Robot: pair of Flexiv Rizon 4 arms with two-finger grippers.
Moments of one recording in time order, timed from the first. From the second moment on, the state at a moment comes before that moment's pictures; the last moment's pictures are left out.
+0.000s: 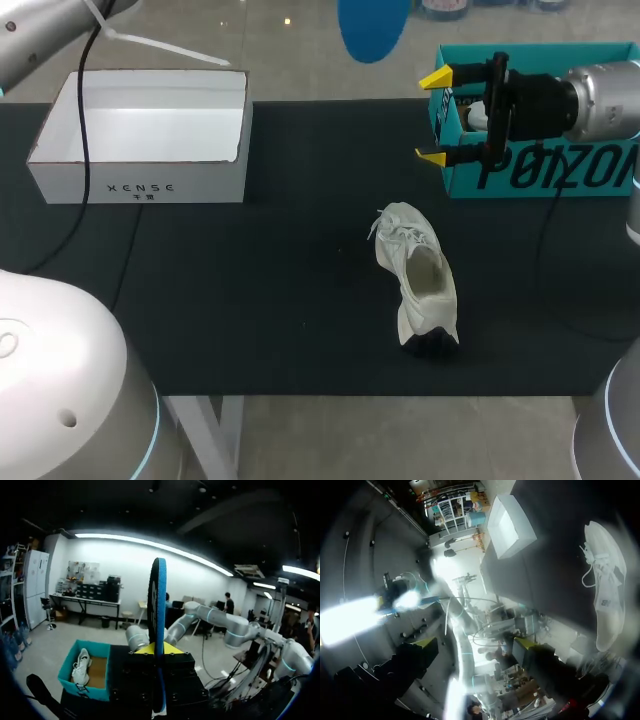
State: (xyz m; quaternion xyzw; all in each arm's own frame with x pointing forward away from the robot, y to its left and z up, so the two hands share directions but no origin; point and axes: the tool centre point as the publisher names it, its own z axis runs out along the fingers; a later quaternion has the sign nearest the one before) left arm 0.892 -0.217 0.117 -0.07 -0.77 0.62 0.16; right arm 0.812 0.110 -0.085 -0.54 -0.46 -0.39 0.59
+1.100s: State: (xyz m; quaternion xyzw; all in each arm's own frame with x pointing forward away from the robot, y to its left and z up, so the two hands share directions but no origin) left arm 0.796 -0.174 0.033 -0.25 -0.71 0.66 -0.04; right arm 0.812 0.110 -0.085 -0.54 -0.46 -0.39 0.59
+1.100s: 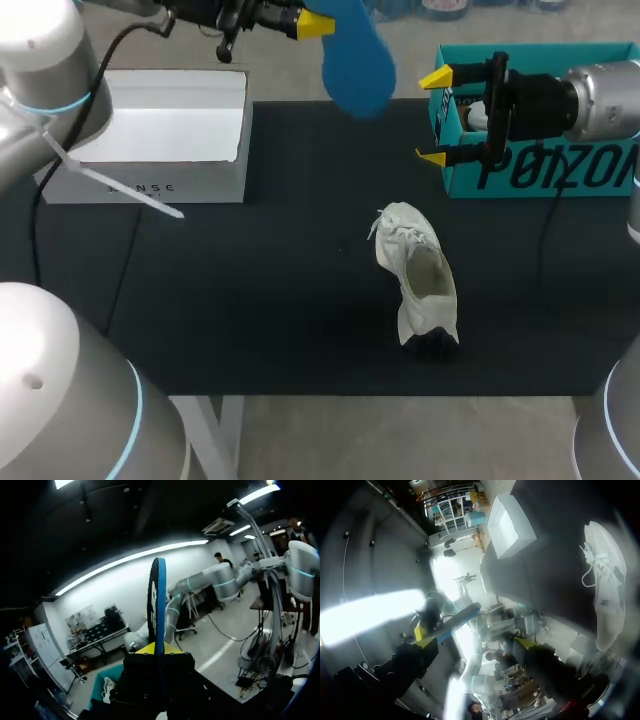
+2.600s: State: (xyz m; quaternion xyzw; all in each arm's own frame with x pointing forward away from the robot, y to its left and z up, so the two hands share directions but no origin) left arm 0.734 -0.173 -0.025 -0.44 -0.60 0.64 -0.20; right arm 0.812 0.110 -0.085 -0.54 -0.46 -0.39 0.59
